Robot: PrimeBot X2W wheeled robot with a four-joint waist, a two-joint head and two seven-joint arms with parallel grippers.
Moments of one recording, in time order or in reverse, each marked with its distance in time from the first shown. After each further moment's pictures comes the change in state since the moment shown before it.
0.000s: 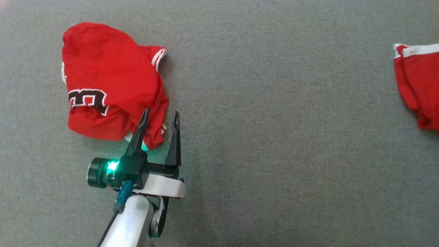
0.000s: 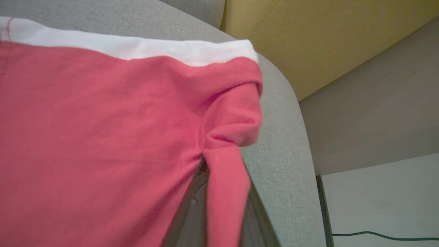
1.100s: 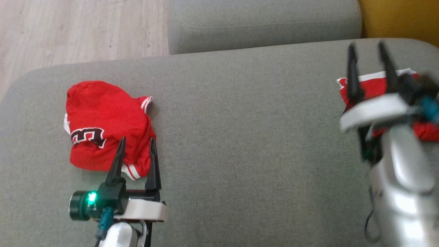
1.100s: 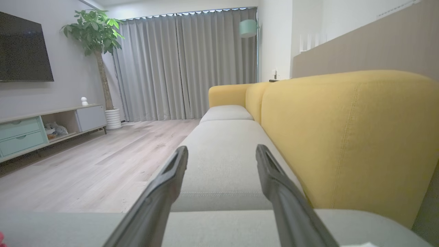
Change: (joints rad) left arm 0.155 0.001 0.126 -0.046 0.026 -0.008 0.000; right arm 0.219 0.565 -0.191 -0.560 0.043 0.000 -0.222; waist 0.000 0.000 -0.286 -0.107
